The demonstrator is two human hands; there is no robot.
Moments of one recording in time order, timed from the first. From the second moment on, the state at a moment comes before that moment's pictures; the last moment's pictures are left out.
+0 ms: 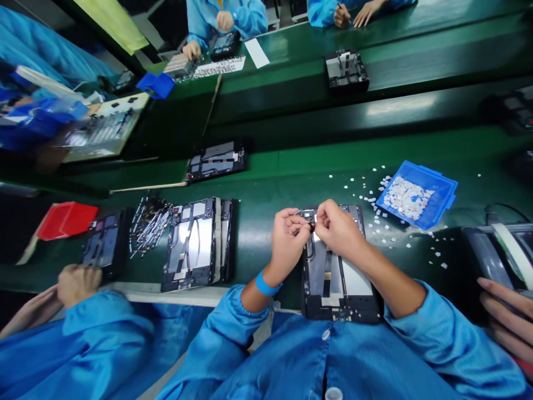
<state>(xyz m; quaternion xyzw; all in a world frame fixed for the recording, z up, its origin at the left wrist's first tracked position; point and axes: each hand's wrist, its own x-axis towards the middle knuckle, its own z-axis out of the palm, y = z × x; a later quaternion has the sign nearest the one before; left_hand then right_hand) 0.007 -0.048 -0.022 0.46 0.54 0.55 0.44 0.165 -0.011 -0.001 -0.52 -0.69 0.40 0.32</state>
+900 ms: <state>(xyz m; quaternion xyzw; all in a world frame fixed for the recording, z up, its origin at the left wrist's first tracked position) -0.039 -0.037 -0.022 0.78 0.52 0.30 0.16 0.146 0.024 0.026 -0.62 -0.70 0.33 0.15</state>
